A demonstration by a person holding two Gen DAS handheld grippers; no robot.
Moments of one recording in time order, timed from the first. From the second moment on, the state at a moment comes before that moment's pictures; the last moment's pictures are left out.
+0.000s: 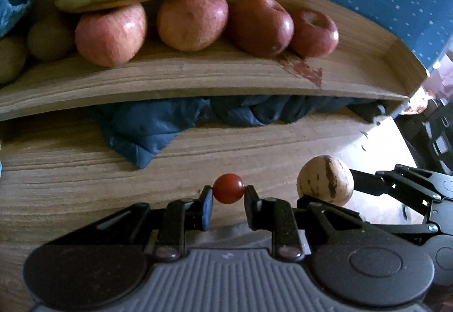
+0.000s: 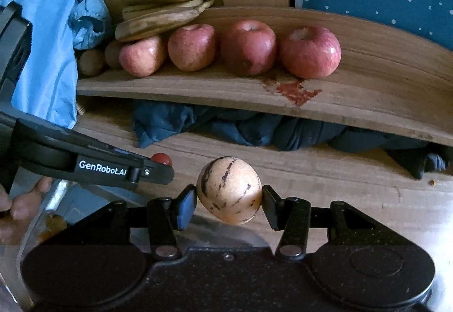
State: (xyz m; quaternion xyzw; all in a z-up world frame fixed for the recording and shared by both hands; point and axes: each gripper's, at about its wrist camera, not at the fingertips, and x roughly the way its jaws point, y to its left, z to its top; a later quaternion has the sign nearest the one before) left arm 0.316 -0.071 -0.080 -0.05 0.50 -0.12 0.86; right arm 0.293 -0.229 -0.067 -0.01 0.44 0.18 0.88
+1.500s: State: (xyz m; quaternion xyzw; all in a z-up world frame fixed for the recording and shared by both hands) left arm 0.275 -0.077 -0.097 0.09 0.51 -0.33 0.79; right arm 0.186 -0.190 -0.076 -0.01 0.48 0.12 0.87
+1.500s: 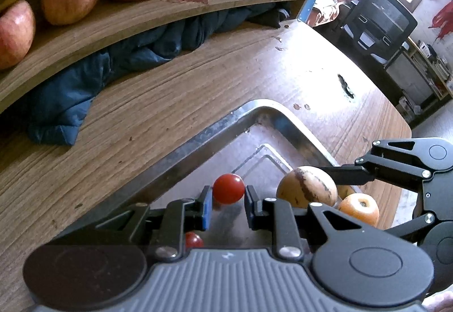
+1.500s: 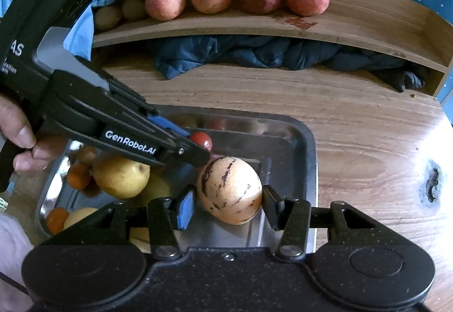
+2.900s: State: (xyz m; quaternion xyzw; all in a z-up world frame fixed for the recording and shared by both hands) left arm 0.282 -0.066 -0.098 0.06 0.52 -0.34 0.78; right arm 0.190 -0.175 -0.085 0.00 0.49 0.10 0.87
